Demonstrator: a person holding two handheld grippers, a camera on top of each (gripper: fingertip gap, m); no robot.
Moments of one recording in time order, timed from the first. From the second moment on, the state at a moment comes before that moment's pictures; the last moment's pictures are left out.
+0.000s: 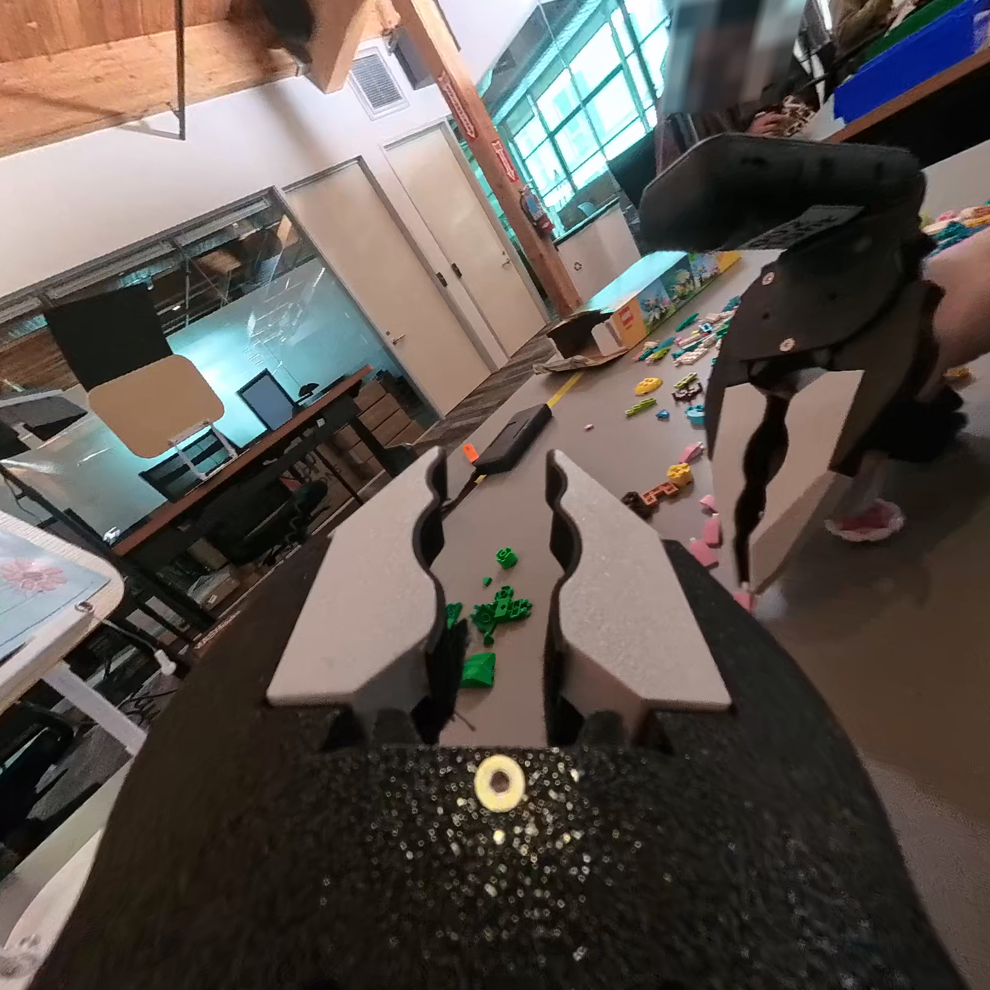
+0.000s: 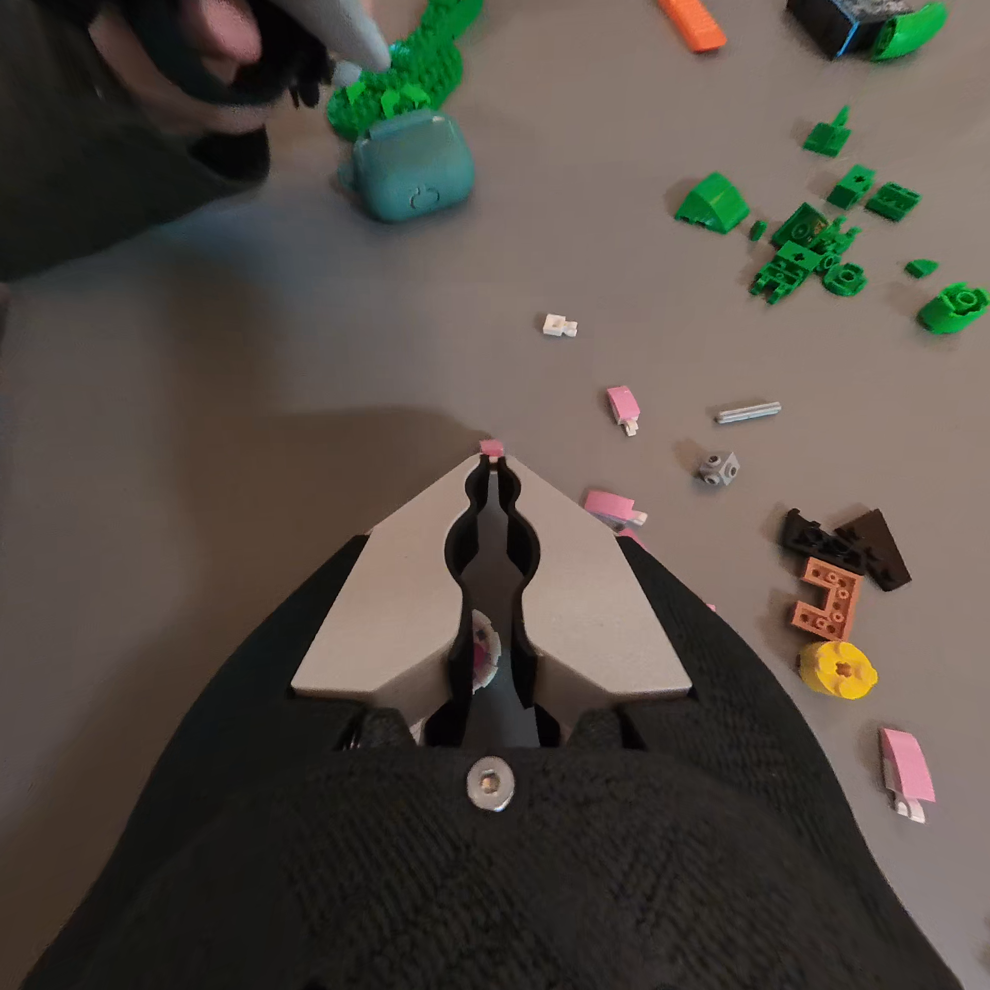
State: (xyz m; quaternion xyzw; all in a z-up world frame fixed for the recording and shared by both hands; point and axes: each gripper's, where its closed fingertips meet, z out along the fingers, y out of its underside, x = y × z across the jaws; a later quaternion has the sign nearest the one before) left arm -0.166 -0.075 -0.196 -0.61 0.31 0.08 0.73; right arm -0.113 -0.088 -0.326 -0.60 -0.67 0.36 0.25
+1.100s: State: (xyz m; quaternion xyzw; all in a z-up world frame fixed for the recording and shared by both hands) left arm -0.156 -0.072 -0.191 -0.63 0.23 0.07 0.74; right arm -0.069 0.010 -0.246 -0.61 -0.49 0.35 0.51
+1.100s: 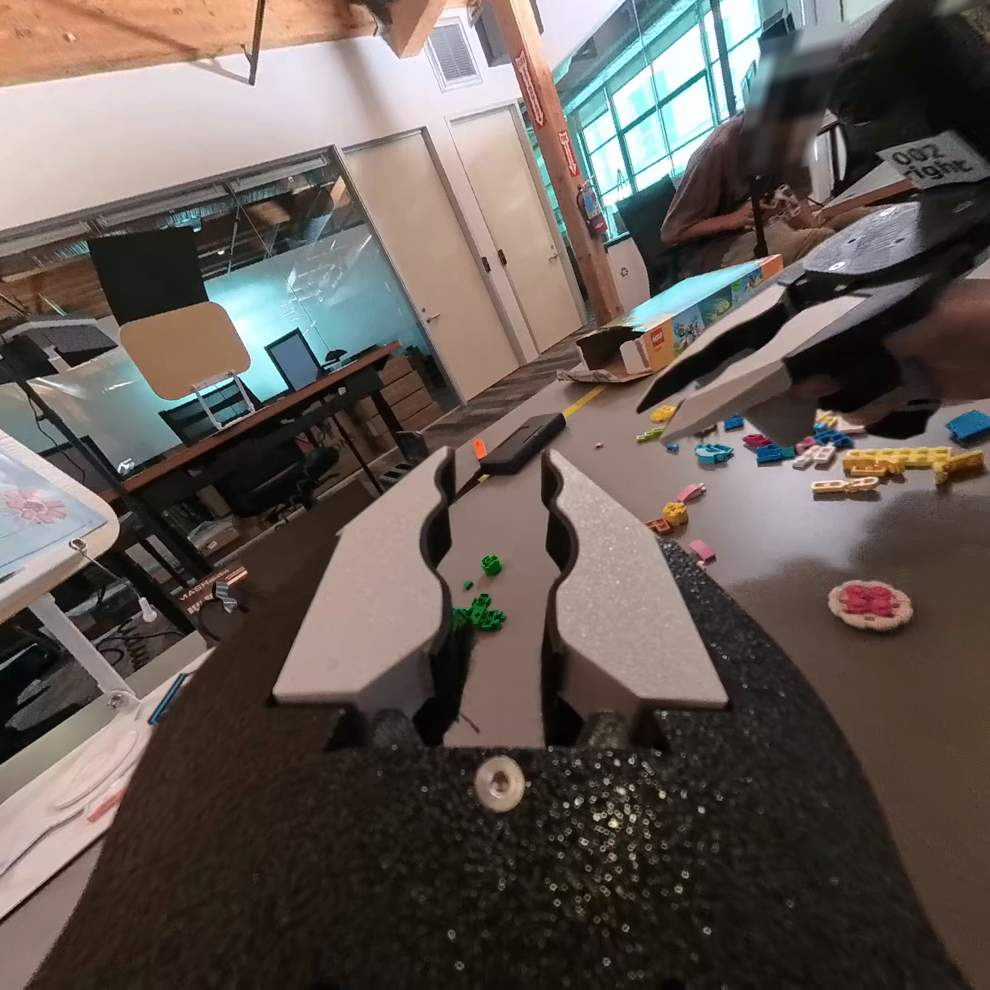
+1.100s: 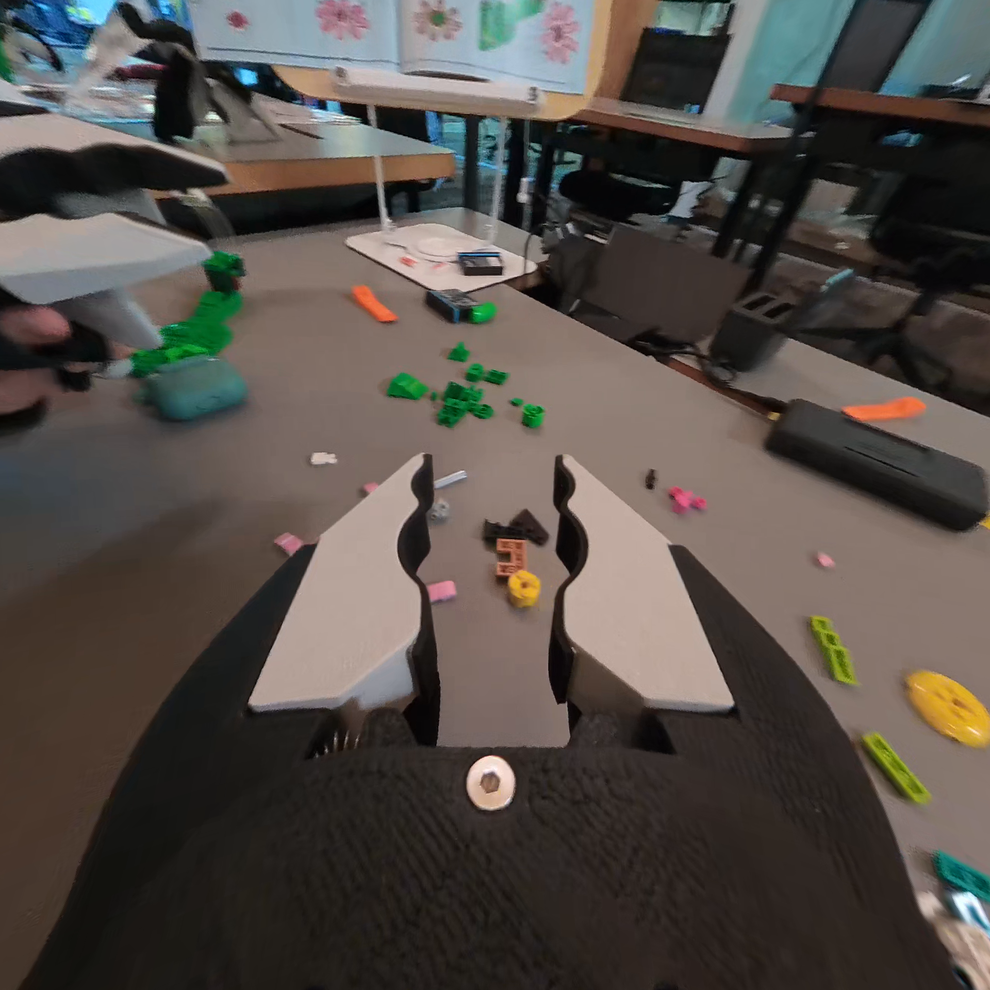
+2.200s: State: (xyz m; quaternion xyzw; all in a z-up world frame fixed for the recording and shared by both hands) left arm -0.143 -0.066 -0.215 -0.65 0.26 0.03 0.71; right arm -0.060 -0.012 -0.324 -0.65 -0.62 0.30 0.31
